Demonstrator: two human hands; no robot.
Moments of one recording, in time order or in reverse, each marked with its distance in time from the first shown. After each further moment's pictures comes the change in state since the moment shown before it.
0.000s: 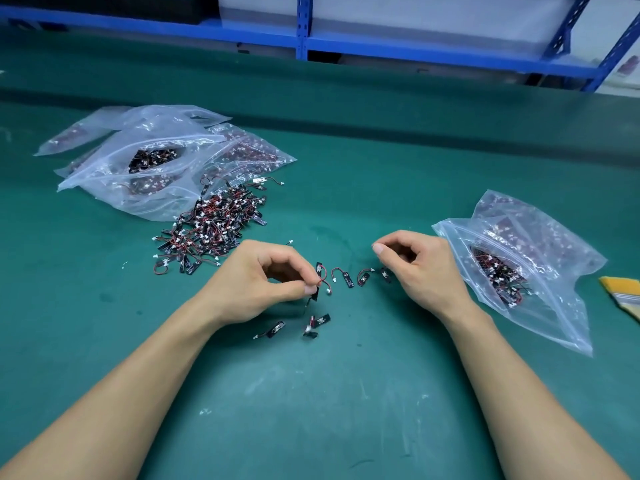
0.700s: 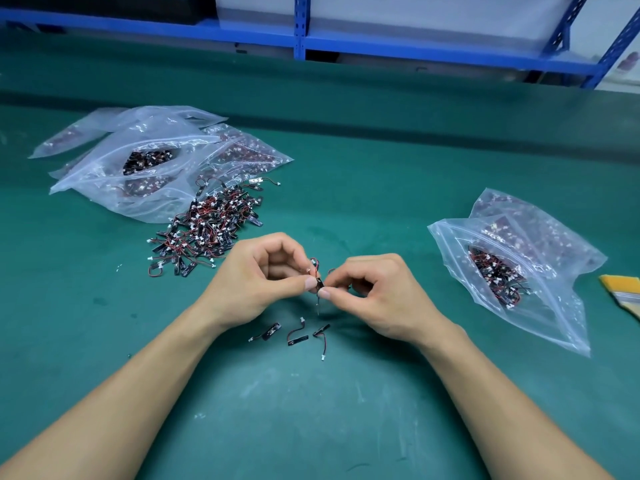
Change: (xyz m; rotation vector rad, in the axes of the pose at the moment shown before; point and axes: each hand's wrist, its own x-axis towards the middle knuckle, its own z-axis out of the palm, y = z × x) left_hand 0.004 -0.004 0.012 -0.232 0.090 -0.022; right_hand -0.019 -0.048 0.024 0.044 -0.262 -0.271
